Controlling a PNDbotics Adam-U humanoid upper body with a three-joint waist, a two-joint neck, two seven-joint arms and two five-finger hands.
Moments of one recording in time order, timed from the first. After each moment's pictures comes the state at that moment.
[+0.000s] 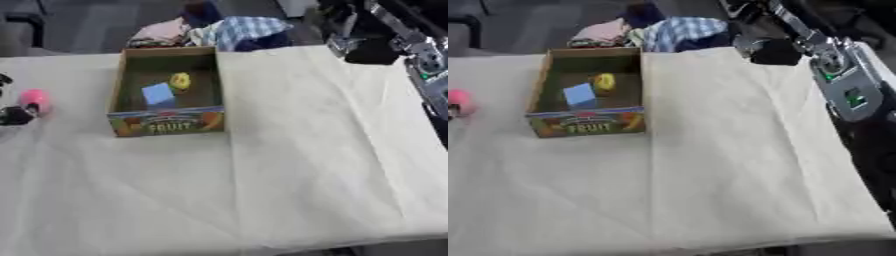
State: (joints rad) left arm -0.76 0.57 0.00 -0.64 -0.78 0.18 0.21; right arm -0.78 -0.50 0.17 -1.30 0.38 -0.35 0.23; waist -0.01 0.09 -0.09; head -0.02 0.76
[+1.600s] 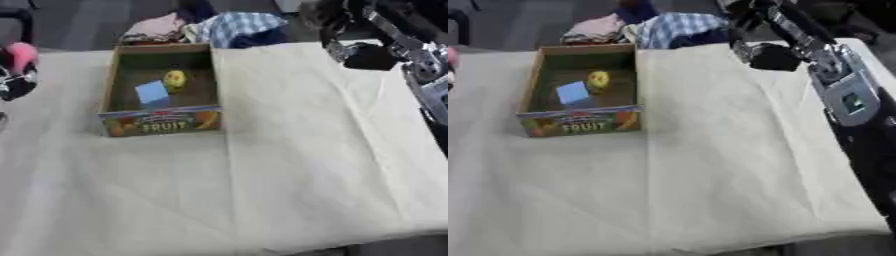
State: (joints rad) left arm -0.79 0.57 -0.08 -0.92 -0.58 0.14 0.31; right arm -0.77 -0.49 0.17 -1.29 0.37 -0.36 0.24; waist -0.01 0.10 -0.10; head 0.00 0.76
